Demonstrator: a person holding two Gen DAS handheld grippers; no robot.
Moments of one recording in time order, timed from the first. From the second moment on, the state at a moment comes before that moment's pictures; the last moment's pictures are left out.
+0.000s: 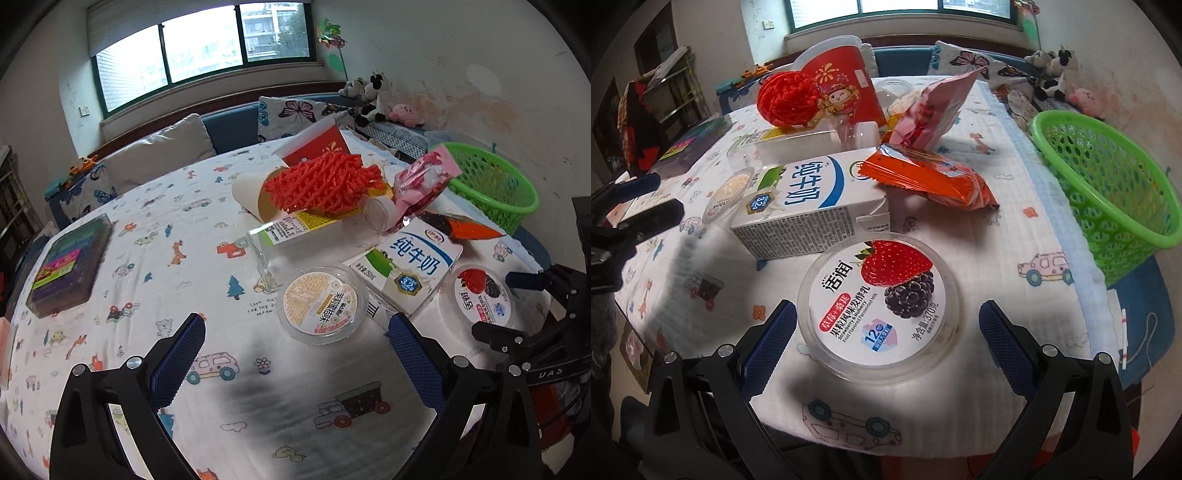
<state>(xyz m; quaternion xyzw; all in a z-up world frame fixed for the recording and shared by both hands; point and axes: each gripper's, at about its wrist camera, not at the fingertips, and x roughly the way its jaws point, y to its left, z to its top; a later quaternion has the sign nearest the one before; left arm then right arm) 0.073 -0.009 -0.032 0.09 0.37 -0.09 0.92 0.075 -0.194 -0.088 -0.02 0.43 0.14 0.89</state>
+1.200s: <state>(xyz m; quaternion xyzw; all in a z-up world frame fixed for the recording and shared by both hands) 0.117 -0.005 -0.073 0.04 0.41 -0.15 0.90 0.073 -0.184 -0.087 -0.04 0.43 0.13 0.89</state>
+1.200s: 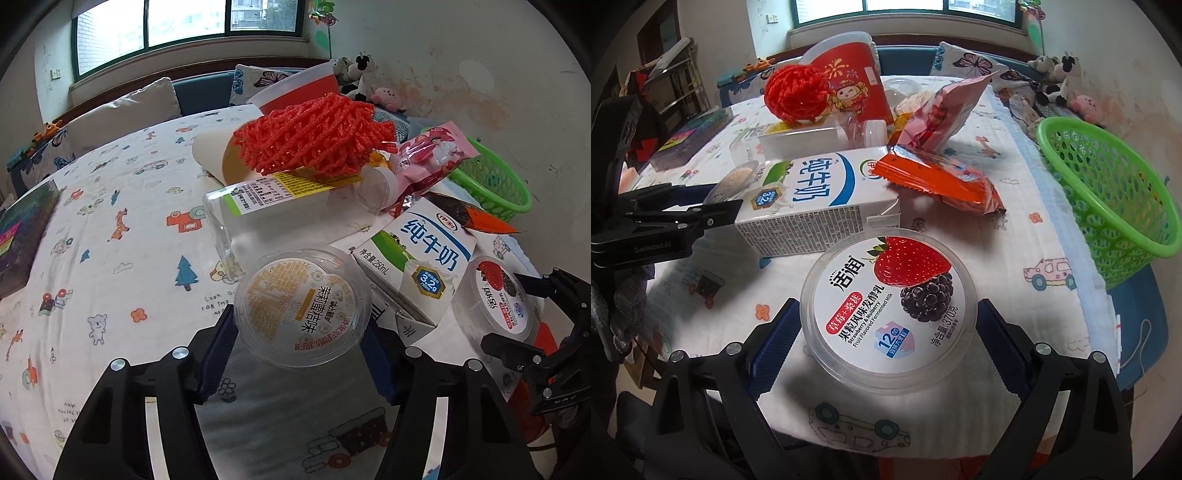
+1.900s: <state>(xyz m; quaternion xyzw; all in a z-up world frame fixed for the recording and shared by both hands) 0.092 -0.015 0.005 0.02 0.35 -0.18 0.92 0.064 -0.247 -0.018 0.05 0.37 0.14 0.92</state>
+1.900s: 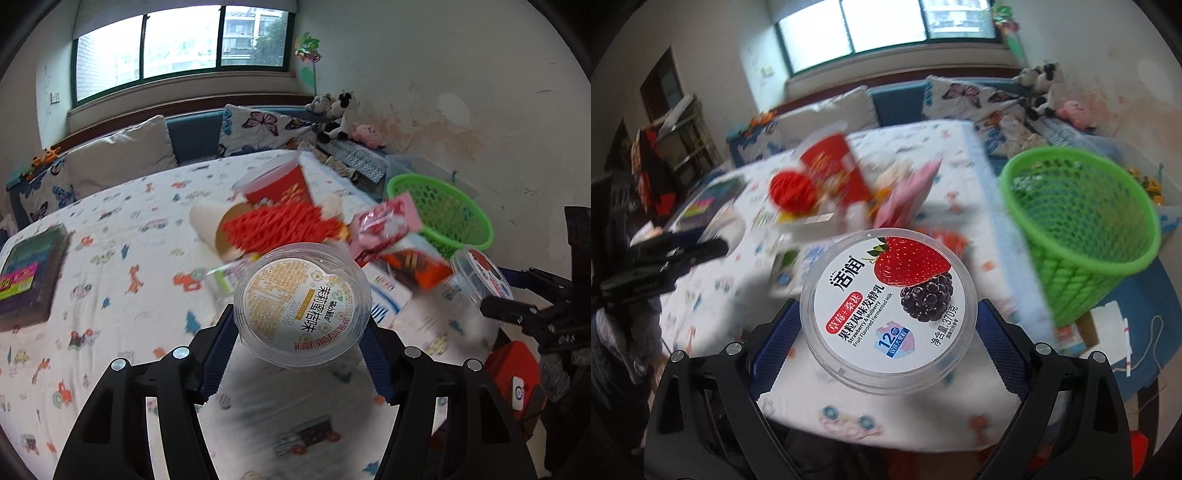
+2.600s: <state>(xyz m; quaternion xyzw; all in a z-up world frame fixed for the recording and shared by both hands) 0.163 -0.125 0.050 0.04 0.35 -0.24 0.90 0.167 -0.395 -0.020 0.09 0.38 0.03 0.92</state>
